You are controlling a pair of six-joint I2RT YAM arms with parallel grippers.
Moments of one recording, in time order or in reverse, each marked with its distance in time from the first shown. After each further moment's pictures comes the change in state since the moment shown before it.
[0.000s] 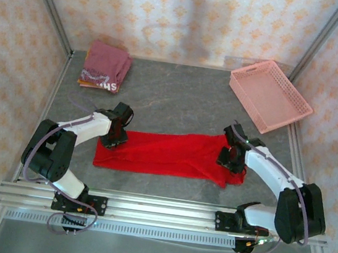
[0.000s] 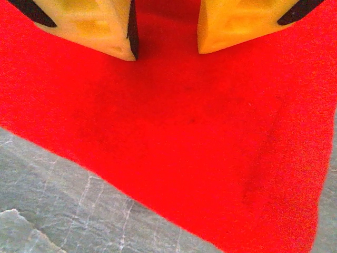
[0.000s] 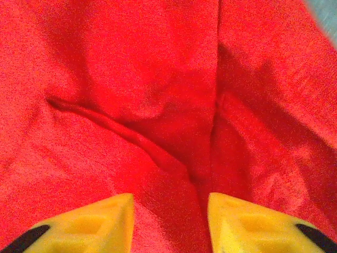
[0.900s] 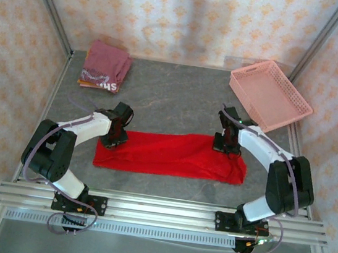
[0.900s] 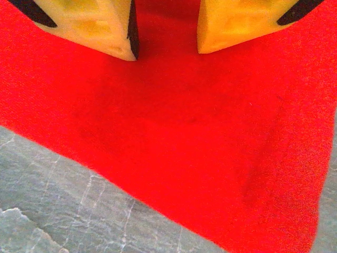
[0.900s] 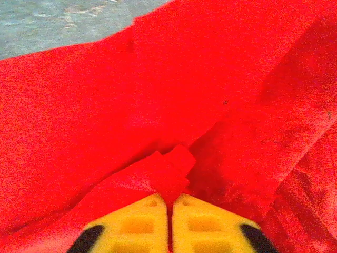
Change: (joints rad) left arm 0.000 0.000 0.001 0.000 0.000 0.000; right arm 0.000 0.259 0.260 -0.003 0.035 -0.253
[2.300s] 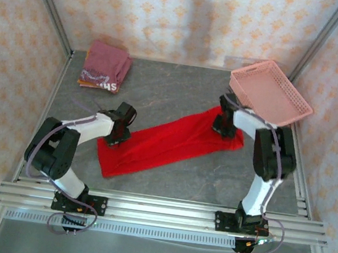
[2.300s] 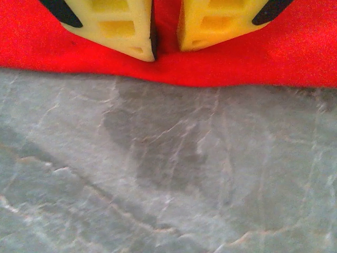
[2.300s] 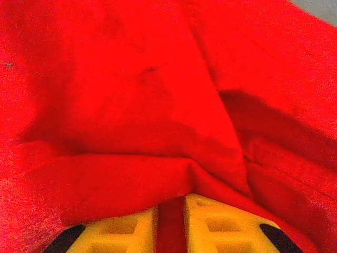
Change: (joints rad) left arm -0.021 0.017 -0.024 0.109 -0.043 -0.025; right arm -0.090 0.398 0.306 0.208 -0.008 0.173
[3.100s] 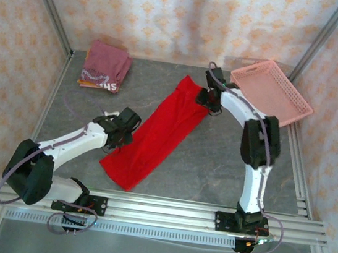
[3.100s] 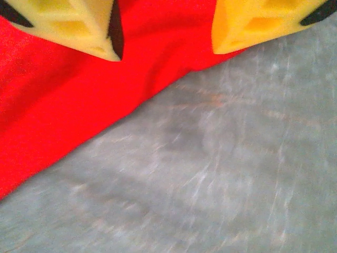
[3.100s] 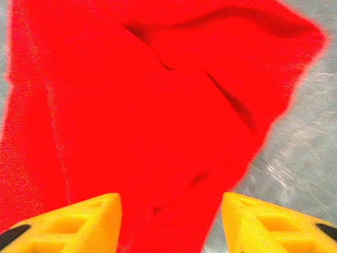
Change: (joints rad) left arm -0.175 -0.237 0.037 -0.158 -0.108 -0.063; right arm 0.096 0.074 0.313 -0.002 -0.010 -0.008
